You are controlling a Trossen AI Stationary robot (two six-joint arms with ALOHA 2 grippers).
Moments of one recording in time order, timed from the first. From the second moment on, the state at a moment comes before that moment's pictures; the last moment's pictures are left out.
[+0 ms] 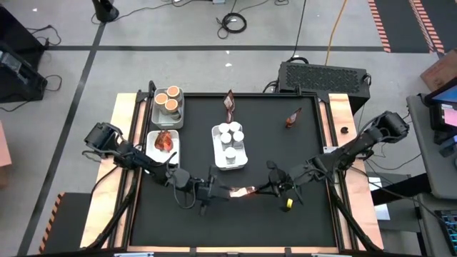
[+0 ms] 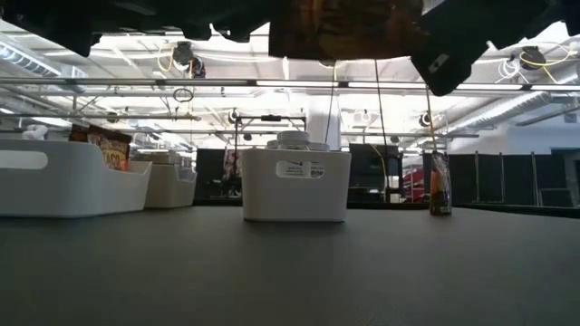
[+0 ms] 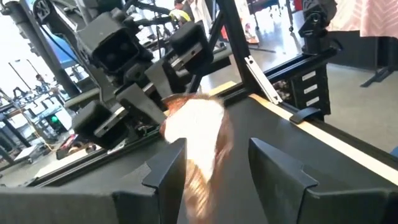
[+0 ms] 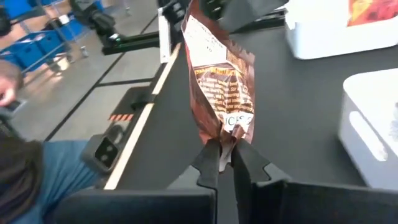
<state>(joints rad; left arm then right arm) -0.42 1.69 0.69 0.96 -0.16 0.38 0.45 1.28 0.58 0.34 0.15 0.38</state>
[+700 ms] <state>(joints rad) -0.39 1.69 0.75 0.92 -0.16 0.38 0.45 1.28 0.58 0.41 0.15 0.36</state>
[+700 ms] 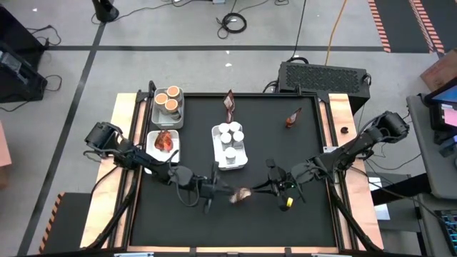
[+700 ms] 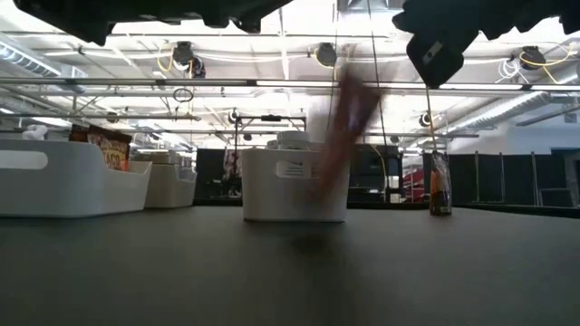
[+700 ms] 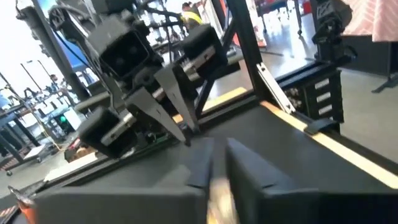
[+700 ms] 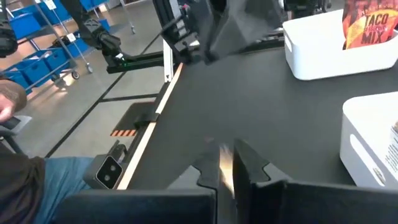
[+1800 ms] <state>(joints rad) -0.42 1.69 0.75 0.58 -0.19 0.19 0.55 1.50 0.58 0.40 0.10 0.23</state>
